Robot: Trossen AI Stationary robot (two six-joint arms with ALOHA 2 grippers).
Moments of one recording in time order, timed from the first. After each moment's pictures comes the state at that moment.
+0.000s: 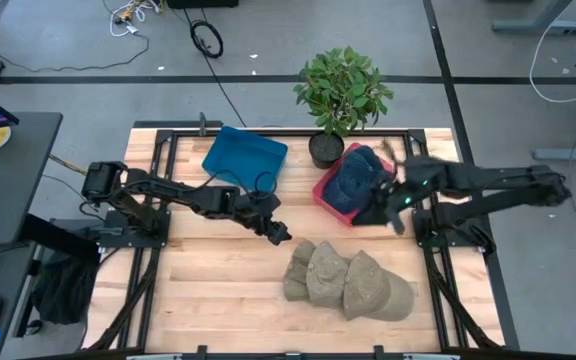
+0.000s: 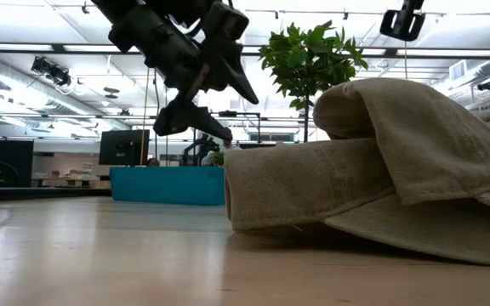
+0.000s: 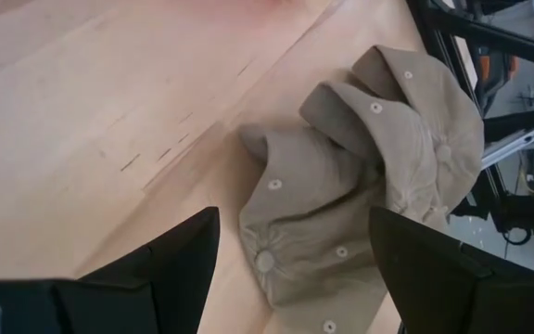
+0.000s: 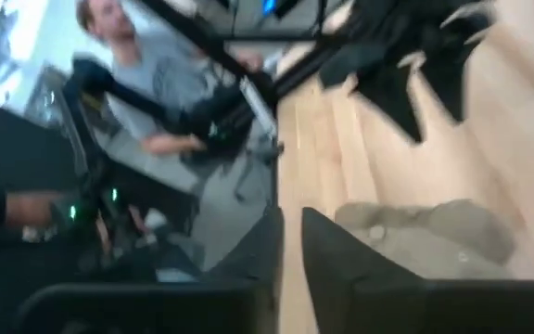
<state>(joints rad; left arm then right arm) -0.04 1.60 0.96 -0.05 0.10 -0.99 0.04 0.89 0.87 -0.33 -0.39 0.72</state>
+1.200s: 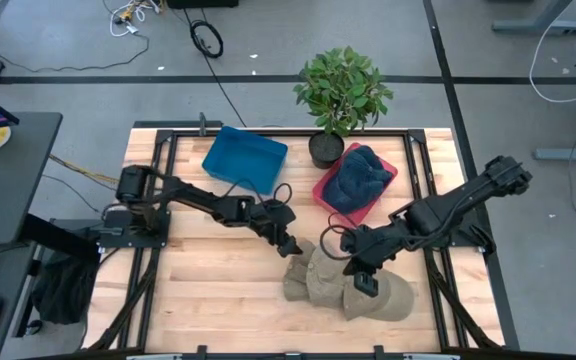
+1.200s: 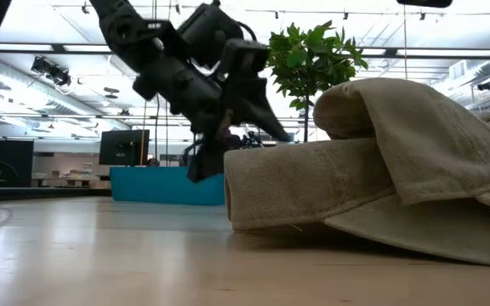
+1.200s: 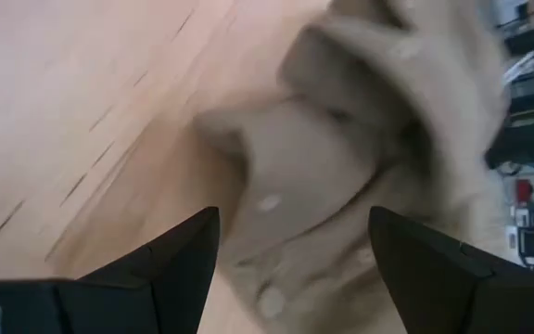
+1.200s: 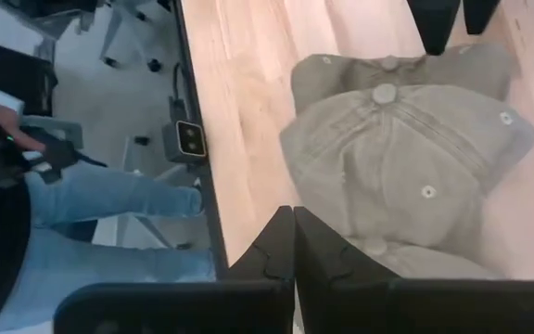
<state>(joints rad) -0.04 1.87 0.96 0.27 0.28 -0.85 0.47 1.40 1.32 -0.83 -0.06 0.81</state>
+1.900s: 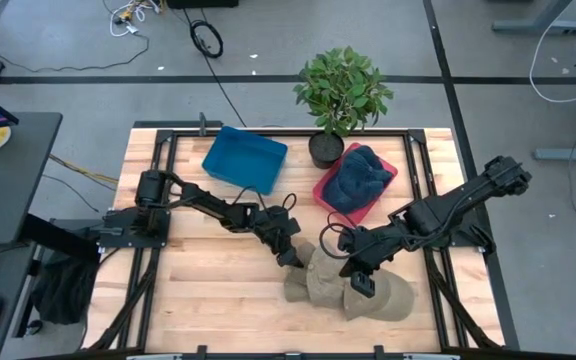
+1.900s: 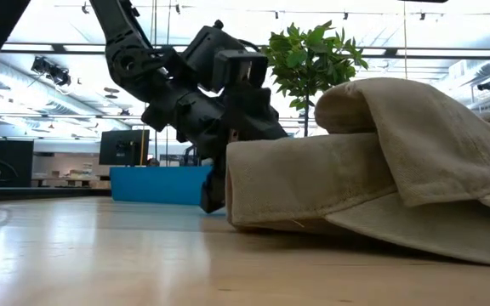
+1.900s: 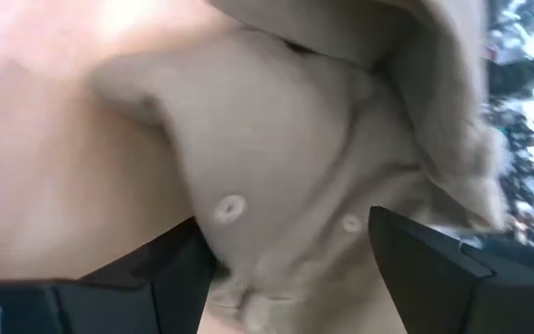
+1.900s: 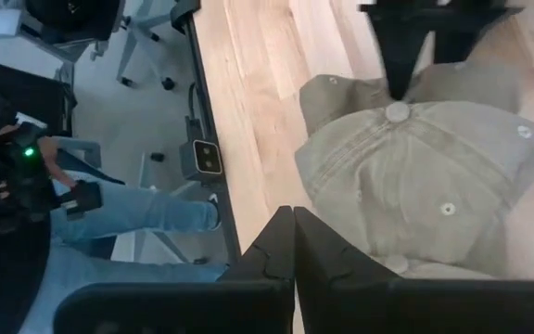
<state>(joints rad) -0.06 2.01 0.96 0.51 0.48 -0.83 0.47 1.40 1.32 -0.78 -0.05 0.86</state>
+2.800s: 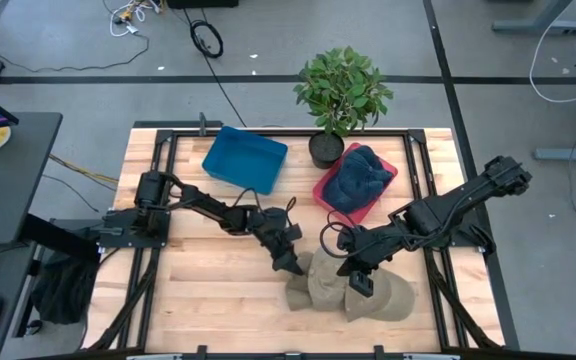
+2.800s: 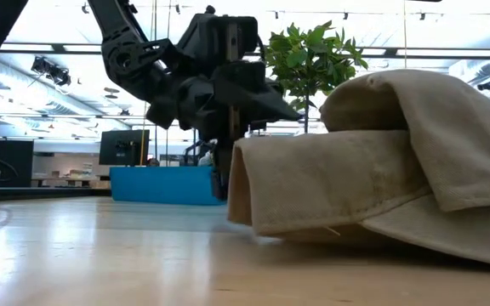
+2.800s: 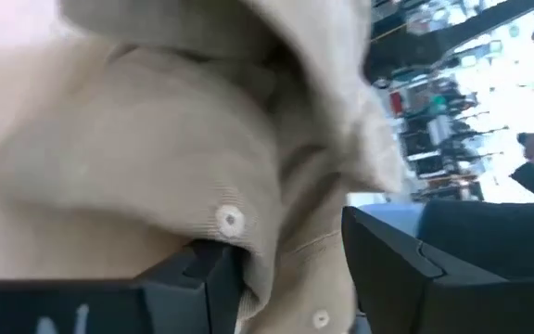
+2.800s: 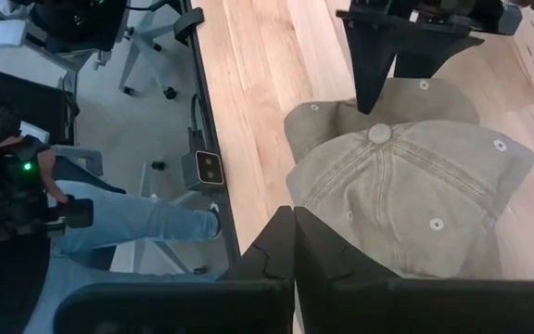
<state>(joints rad) -0.08 2.01 0.96 0.62 0.59 -0.82 0.47 1.40 1.32 -0.76 -0.03 0.85</state>
